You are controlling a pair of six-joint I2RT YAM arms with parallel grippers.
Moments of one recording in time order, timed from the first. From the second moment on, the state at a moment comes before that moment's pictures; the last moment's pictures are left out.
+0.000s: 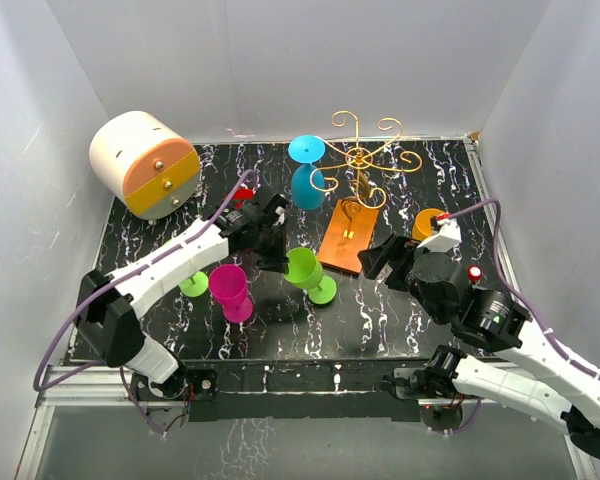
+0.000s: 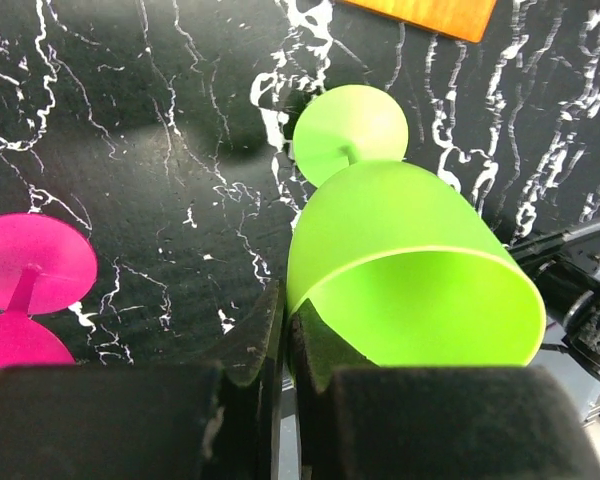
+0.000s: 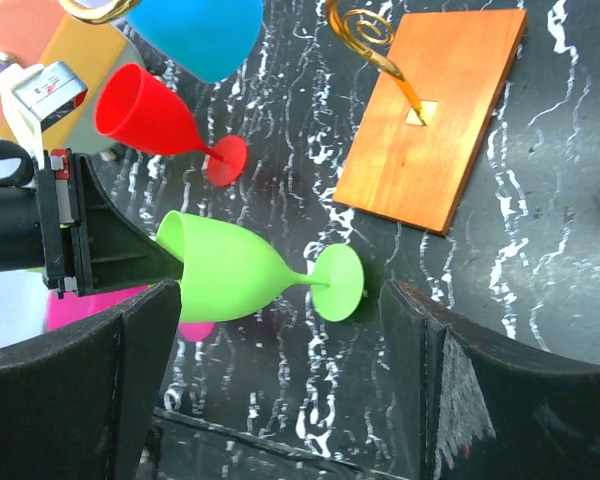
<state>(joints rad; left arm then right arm) -0.76 1.54 1.33 -0.92 0.08 -0.71 0.93 0.64 0.86 -0.64 0.55 0.84</state>
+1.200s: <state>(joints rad) -0.80 0.93 0.87 -0.24 0.04 -0.55 0.93 0.76 0.77 -0.43 0.45 1.84</state>
